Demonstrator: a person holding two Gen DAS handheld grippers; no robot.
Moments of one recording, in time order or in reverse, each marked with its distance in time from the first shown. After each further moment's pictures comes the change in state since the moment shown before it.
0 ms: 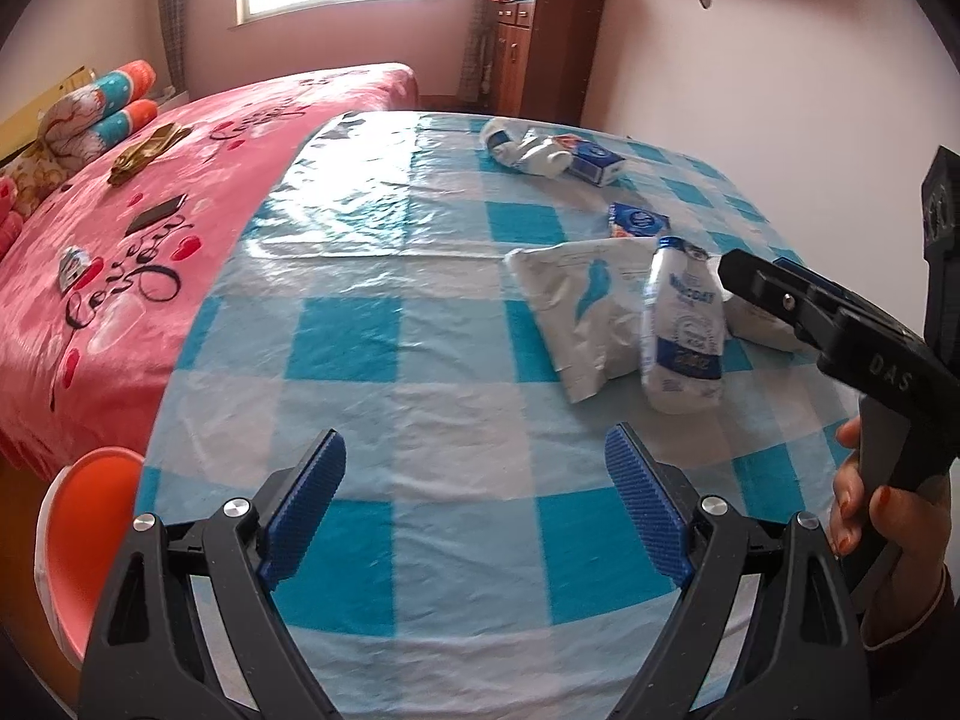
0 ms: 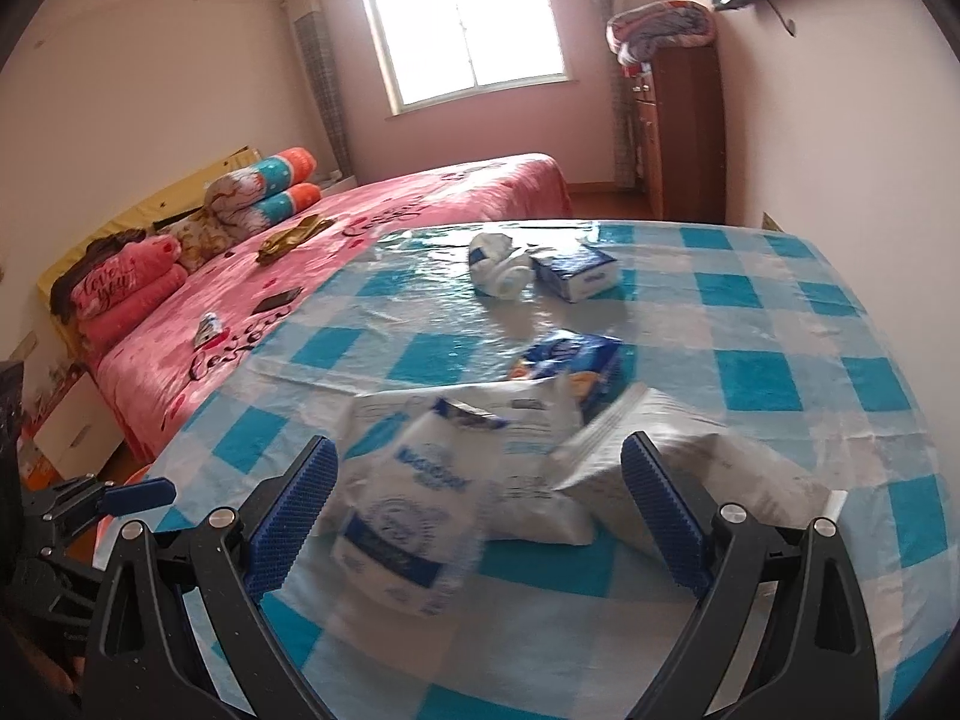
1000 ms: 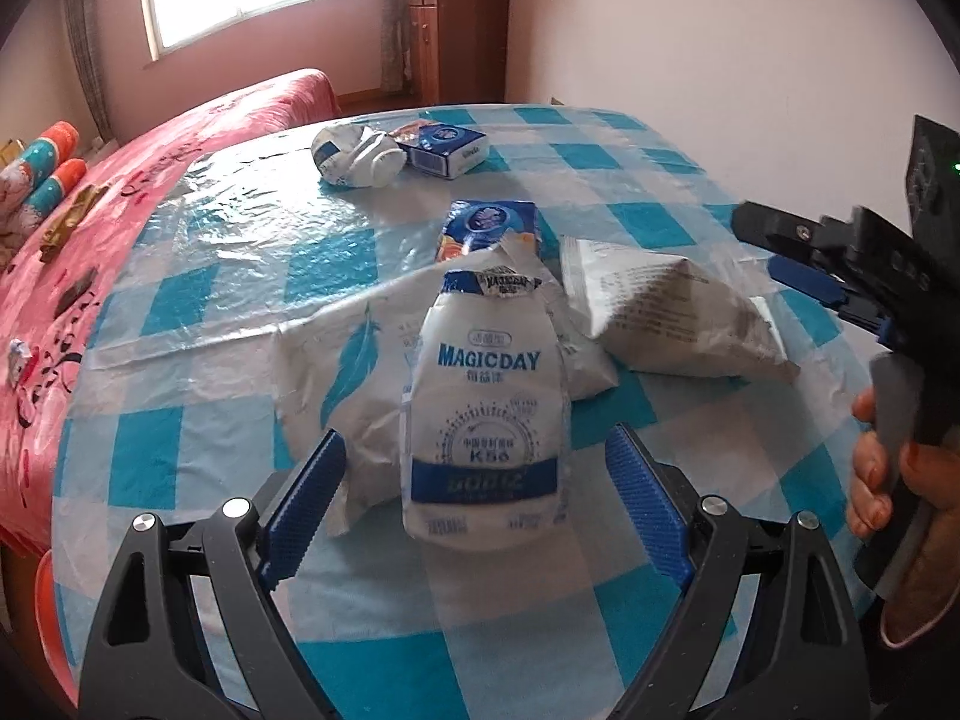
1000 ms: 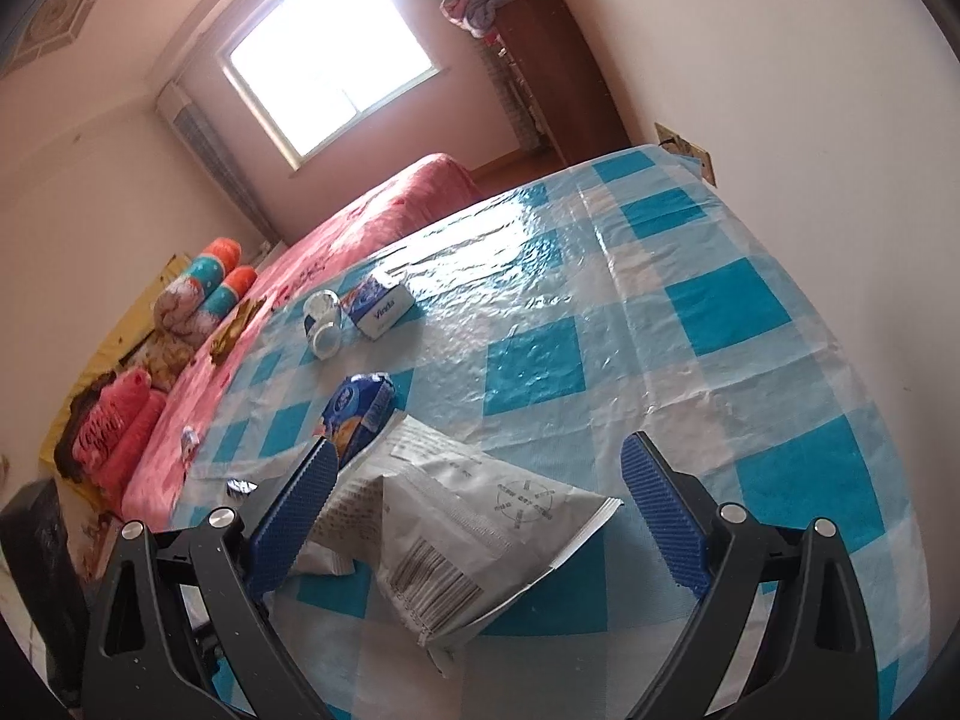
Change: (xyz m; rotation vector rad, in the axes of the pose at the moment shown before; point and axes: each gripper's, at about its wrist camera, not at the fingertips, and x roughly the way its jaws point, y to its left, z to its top) left arm 0.053 -0.106 0.038 0.170 0.047 -0.034; right arm -0.014 -0.141 0.003 0.332 0.030 -0.008
